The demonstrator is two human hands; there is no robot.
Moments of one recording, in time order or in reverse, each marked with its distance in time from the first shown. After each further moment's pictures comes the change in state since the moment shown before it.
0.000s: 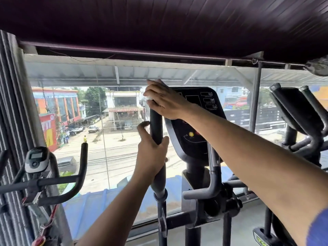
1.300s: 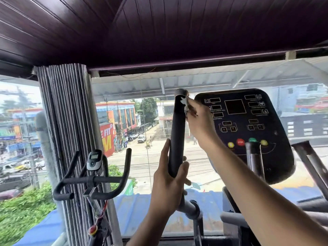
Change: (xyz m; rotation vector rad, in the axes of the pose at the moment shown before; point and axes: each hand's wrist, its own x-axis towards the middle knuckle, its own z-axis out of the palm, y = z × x) left_hand -0.045 -0.024 0.009 0.032 0.091 0.131; right_hand -0.029 -0.025 0.043 1.119 0.508 0.585
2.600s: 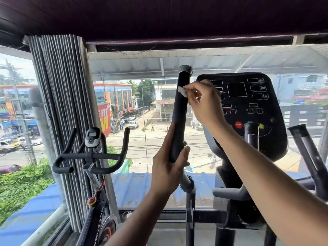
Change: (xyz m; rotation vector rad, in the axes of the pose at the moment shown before) left_hand -0.018 -0.036 0.001 -0.068 0.068 0.169; right_hand -0.030 -0.024 -0.017 -0.383 0.018 -0.414
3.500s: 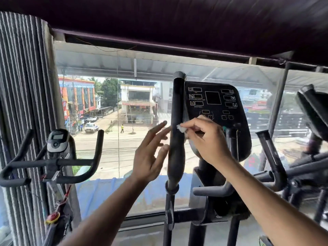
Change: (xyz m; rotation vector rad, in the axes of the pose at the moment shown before) left_hand 0.053 -0.041 -0.053 0.092 -0.164 0.462; right_hand -0.077 -0.050 -0.030 -0.052 -0.174 0.067
